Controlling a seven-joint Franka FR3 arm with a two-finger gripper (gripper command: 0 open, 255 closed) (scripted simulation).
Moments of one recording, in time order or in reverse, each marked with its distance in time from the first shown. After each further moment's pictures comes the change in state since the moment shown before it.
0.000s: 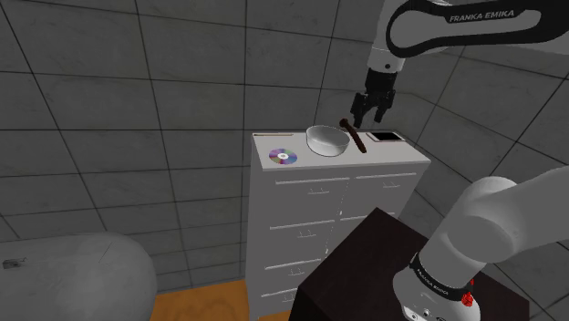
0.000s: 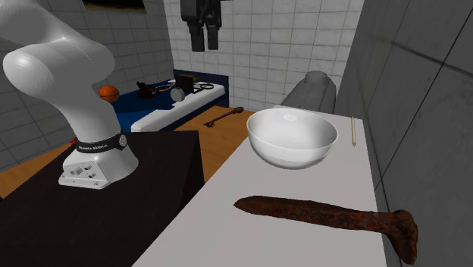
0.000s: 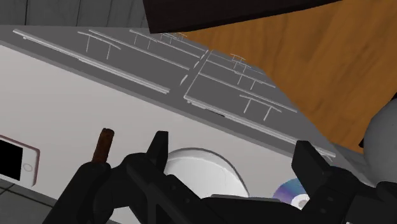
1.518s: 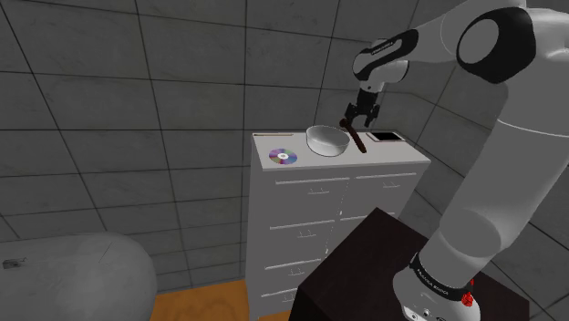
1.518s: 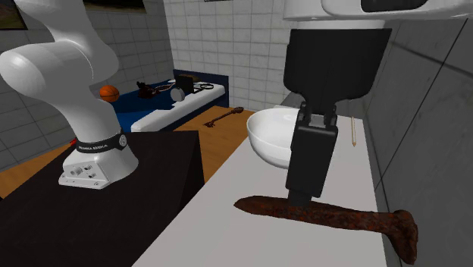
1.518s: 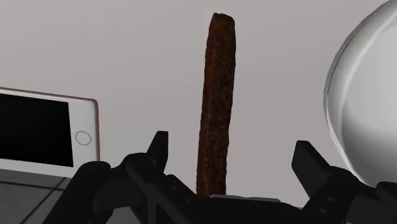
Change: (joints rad) arm -0.142 0.768 -0.309 0.437 0.212 0.335 -0.299
